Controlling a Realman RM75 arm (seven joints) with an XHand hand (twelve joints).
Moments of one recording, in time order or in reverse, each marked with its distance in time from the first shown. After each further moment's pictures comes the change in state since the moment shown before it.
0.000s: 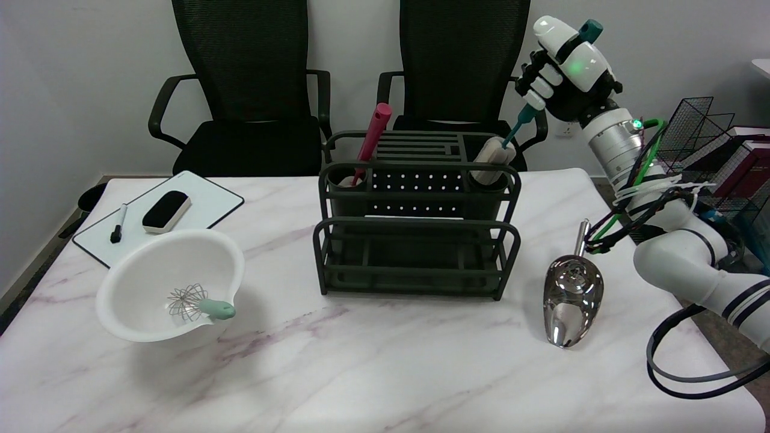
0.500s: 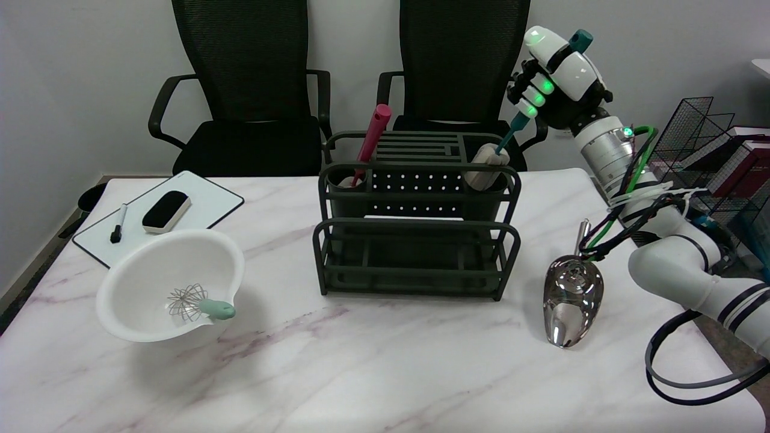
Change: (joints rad) arm -0.001 -0.005 -0.037 -0.008 -0.007 0.017 -0.001
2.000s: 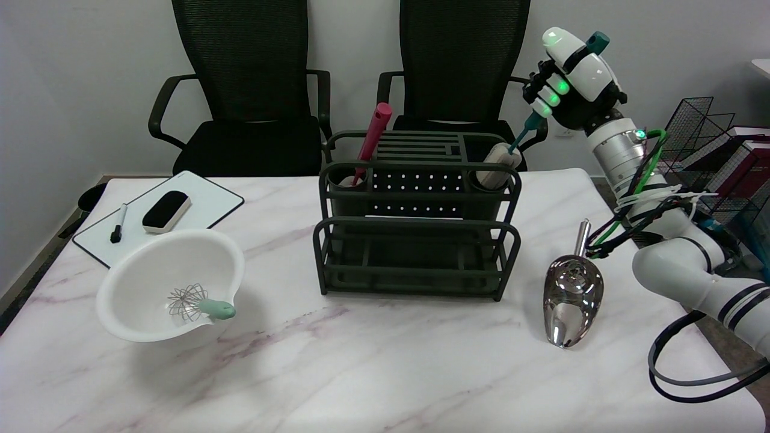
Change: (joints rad) arm 0.014 -0.003 0.006 -0.090 0.002 0.064 0.024
